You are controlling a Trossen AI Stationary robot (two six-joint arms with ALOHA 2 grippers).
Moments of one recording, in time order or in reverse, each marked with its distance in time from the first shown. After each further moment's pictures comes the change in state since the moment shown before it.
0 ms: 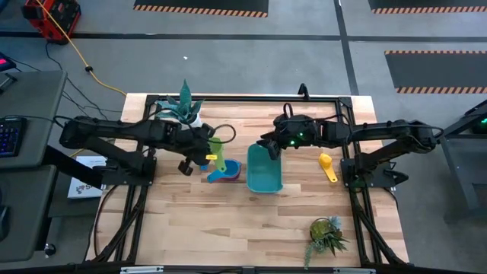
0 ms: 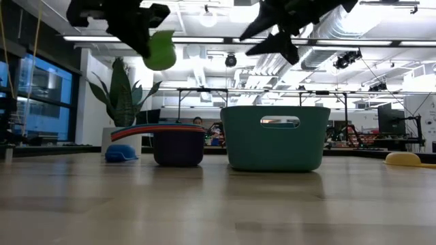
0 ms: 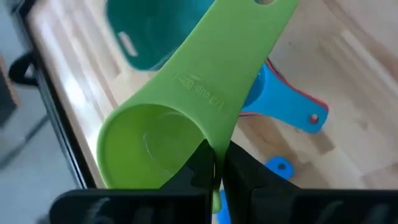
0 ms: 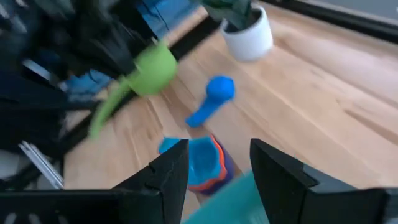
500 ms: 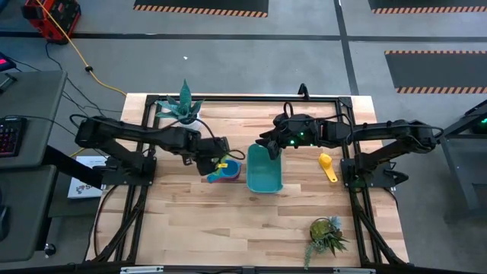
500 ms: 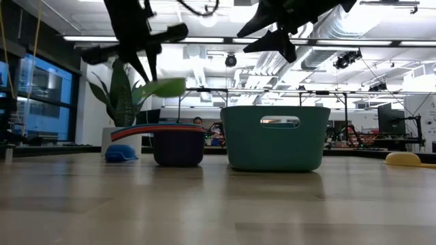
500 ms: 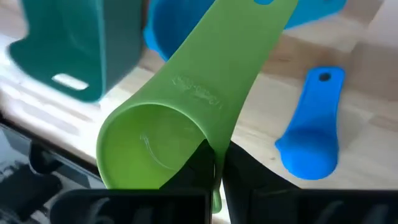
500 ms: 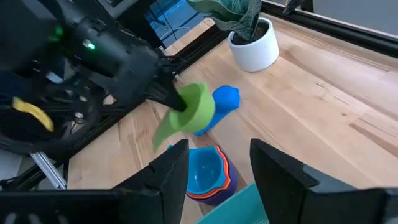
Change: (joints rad) left arm 0.001 0.197 -0.001 0.004 -0.138 0.676; right arm -0.001 0.000 0.000 0.032 -0.002 -0.031
